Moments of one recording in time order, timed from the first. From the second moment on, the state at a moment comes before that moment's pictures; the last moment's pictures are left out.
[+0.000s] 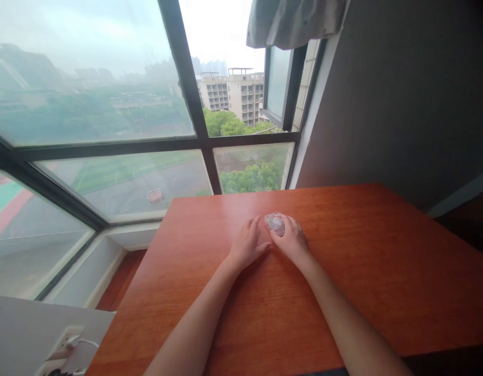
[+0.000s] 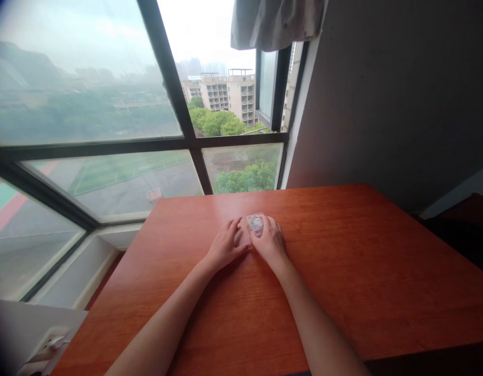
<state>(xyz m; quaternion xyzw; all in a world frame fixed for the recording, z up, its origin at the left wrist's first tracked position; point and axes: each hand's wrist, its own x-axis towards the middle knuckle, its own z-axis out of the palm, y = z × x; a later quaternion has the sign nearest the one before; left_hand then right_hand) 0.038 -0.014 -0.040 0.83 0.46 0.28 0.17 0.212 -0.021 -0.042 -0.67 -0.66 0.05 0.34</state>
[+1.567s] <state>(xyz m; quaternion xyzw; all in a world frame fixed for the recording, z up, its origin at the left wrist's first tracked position) 0.033 -0.007 -0.032 0.65 0.37 0.42 0.51 0.194 -0.034 -0.021 -0.57 -0.65 0.29 0.41</state>
